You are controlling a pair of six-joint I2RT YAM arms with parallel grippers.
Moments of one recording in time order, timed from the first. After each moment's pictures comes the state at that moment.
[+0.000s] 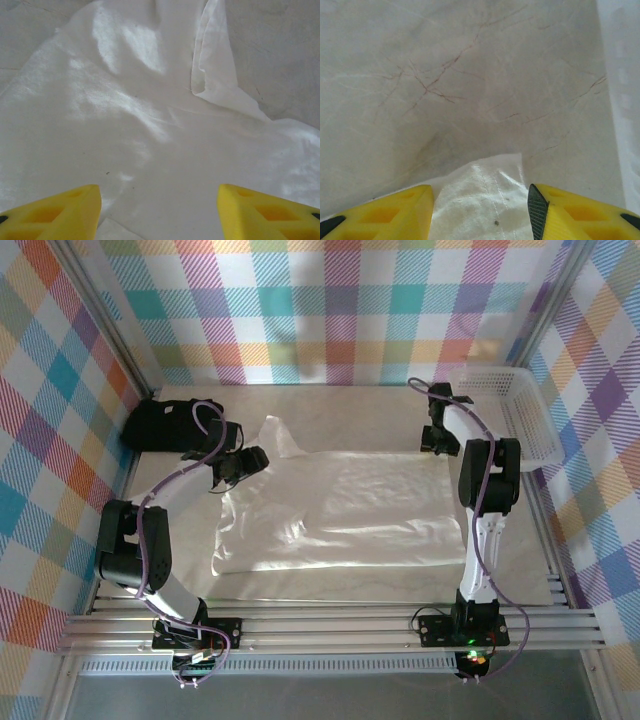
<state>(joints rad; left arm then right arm) -0.20 1.61 1.06 -0.37 0.12 -0.62 0.05 2.28 1.85 -0.92 0.20 0.27</state>
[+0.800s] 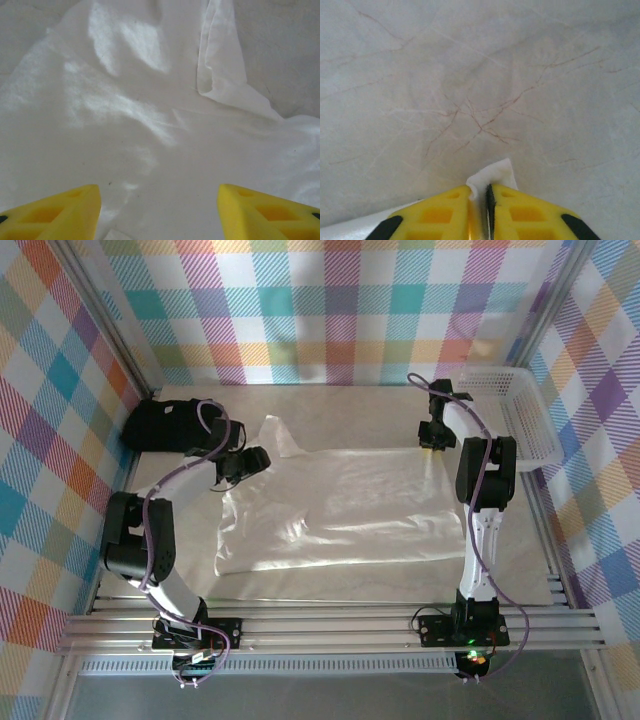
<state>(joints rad) -0.20 1.68 1.11 -0.37 0.11 -0.60 0.04 2.35 1.95 -0.91 0.09 0.22</state>
